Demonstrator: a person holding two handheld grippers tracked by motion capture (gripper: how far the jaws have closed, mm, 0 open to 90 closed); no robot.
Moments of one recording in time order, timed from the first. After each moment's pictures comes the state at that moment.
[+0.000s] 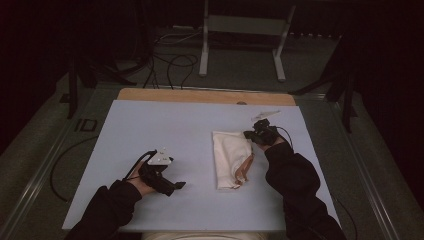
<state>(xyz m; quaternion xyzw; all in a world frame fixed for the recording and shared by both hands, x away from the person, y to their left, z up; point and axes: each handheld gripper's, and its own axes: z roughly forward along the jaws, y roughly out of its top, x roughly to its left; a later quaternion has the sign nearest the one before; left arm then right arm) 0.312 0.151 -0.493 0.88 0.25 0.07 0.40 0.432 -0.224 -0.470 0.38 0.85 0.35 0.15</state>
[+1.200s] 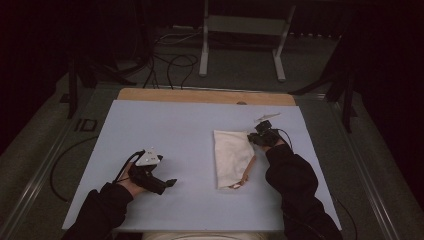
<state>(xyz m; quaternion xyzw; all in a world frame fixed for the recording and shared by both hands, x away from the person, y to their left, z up) 0.308 0.179 -0.495 0.86 0.28 0.10 0.41 0.447 -0.239 -0.503 0.43 0.83 0.31 0.15</state>
